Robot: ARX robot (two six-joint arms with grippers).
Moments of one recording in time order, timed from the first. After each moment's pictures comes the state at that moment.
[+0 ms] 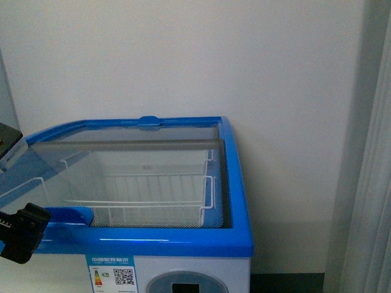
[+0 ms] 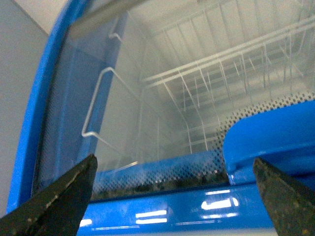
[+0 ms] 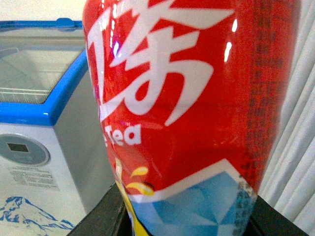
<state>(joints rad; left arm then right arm) -0.05 1.63 0.73 0.62 -0.10 0.45 0.00 0.01 0.02 -0.01 0.00 0.00</state>
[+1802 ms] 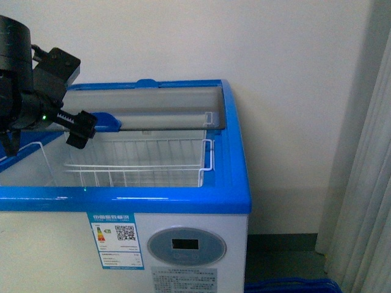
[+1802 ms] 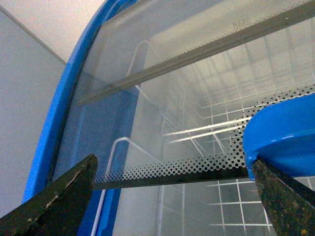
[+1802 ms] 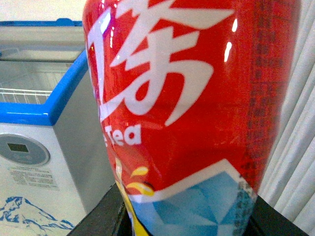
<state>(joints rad) -0.07 2.08 1.46 0.36 -0.24 0.49 0.00 0.01 0.02 -0.01 0.00 0.00</state>
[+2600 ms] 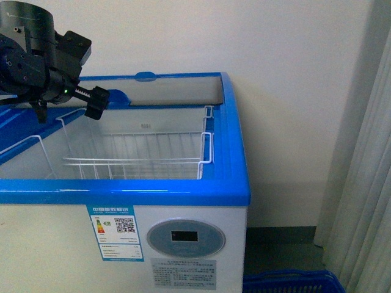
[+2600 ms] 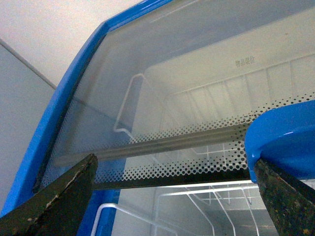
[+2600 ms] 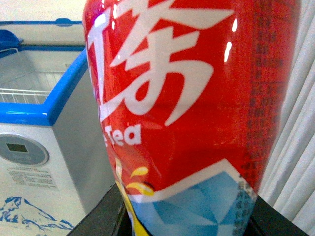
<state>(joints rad) -0.05 2.34 1.92 0.19 -0.20 0.44 0.00 0.01 0.02 -0.01 0.00 0.00</state>
